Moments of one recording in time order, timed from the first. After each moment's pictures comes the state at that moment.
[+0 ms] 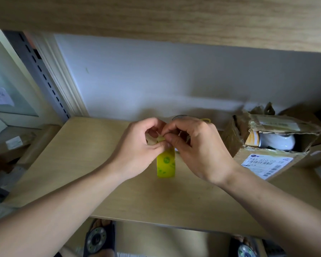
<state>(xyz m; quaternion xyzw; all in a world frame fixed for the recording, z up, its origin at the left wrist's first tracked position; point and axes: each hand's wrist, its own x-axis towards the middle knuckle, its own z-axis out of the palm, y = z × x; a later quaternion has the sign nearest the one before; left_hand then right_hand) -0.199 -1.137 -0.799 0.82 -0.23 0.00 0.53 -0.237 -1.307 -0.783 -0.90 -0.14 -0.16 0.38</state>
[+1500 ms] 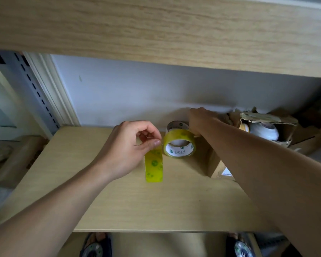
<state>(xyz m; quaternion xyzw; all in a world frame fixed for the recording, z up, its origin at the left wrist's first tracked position) -0.177 -1.104 -0.787 0.83 -0.29 0.01 0.48 -0.128 -1.341 -0.784 -0.98 0.15 0.09 -0.04</state>
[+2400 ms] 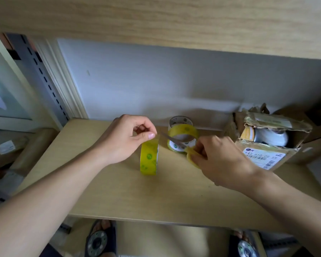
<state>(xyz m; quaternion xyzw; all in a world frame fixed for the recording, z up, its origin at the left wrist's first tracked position) -0.157 -1.093 -0.799 0.86 -0.28 -0.02 0.43 -0.262 -1.325 -0.776 -0.99 0.04 0.01 0.16</state>
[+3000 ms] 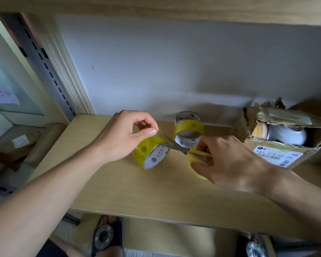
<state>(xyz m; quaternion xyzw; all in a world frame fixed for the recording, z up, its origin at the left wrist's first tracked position) -0.162 -1.087 -0.796 0.86 -0.29 0.00 0.42 -0.262 -1.335 -0.781 -0.99 -0.04 0.04 0.15</state>
